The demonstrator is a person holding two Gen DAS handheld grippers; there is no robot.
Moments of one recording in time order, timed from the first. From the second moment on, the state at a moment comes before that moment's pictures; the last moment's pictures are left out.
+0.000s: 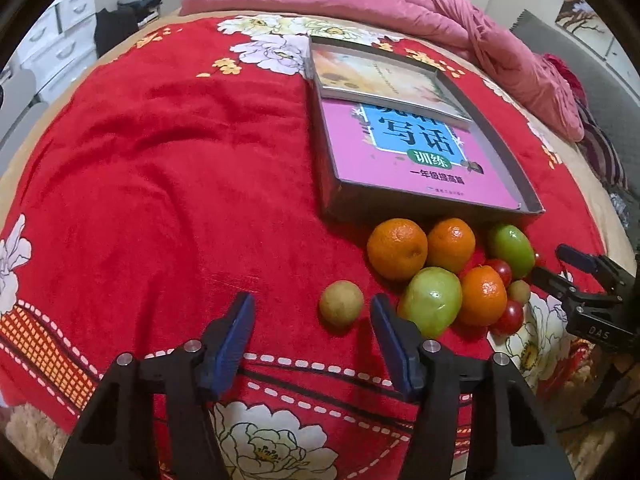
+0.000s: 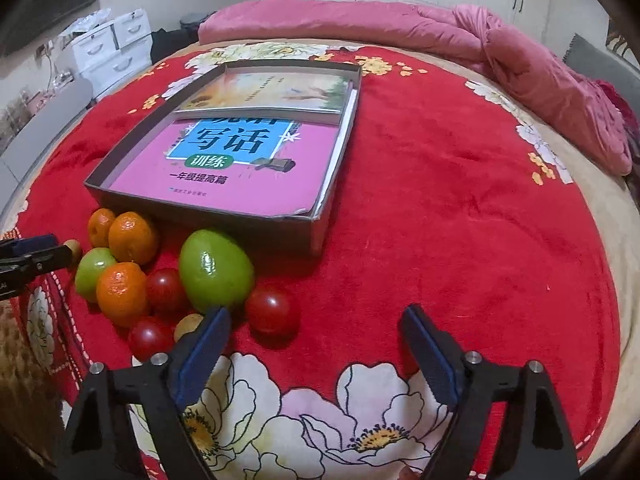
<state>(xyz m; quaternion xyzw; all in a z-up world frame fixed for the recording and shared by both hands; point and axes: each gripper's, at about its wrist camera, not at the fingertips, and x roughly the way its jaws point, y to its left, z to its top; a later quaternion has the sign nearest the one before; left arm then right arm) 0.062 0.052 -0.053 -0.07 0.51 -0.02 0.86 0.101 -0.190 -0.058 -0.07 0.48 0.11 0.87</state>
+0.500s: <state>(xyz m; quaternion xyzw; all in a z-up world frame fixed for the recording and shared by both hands) 0.066 0.049 -0.058 -0.07 0.51 -0.05 0.85 0.104 -0.179 -0.057 -0.12 0.49 0.20 0.84</state>
